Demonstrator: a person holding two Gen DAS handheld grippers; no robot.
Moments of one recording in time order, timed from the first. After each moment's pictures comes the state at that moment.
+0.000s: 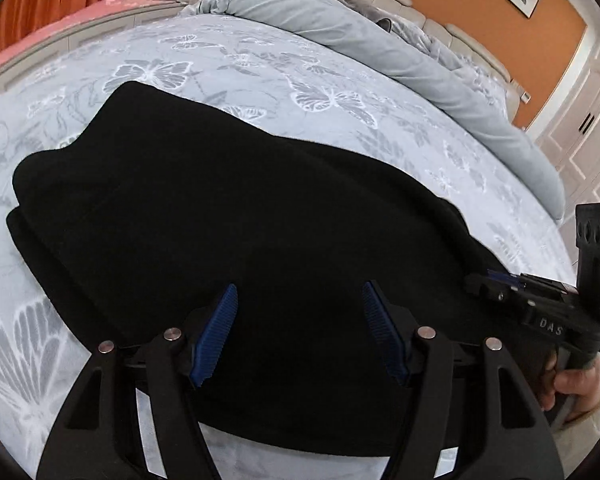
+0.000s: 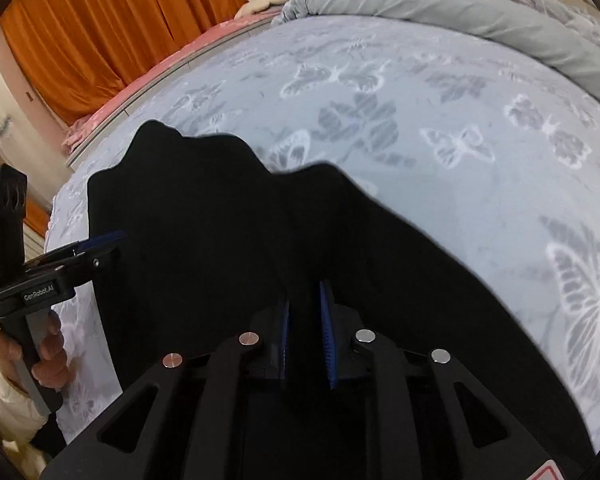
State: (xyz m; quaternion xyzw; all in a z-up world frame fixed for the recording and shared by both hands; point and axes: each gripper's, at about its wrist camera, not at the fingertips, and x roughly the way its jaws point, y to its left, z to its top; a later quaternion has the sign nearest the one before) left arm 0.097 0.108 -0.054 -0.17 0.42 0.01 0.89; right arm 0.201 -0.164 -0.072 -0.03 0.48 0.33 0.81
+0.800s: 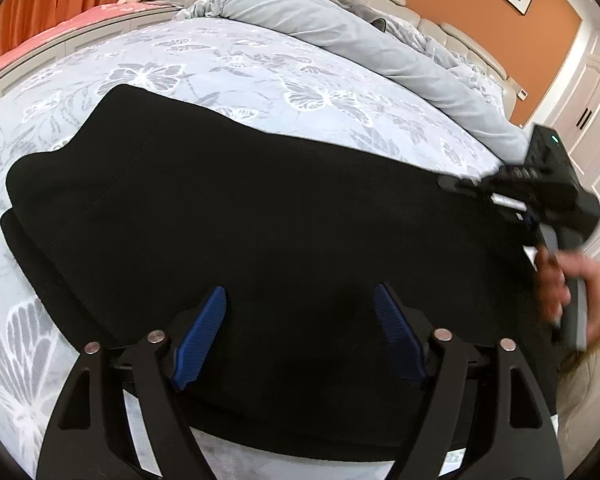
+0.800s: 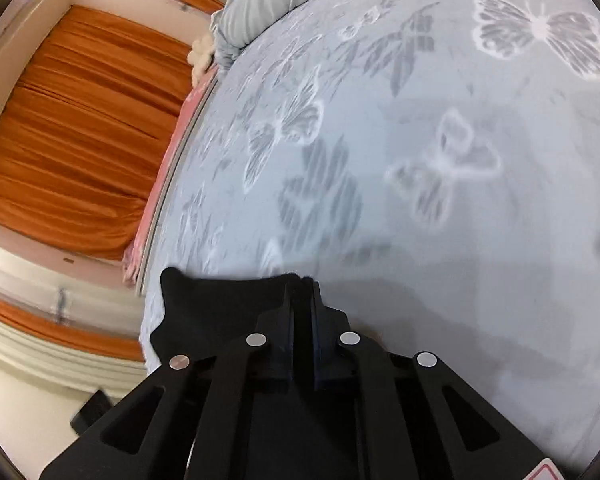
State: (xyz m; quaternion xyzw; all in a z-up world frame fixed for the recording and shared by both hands) left arm 0.098 0.105 -0.056 -0.16 0.41 0.00 0.90; right arm 0.320 -0.178 -0.085 0.24 0.55 0.31 0.74
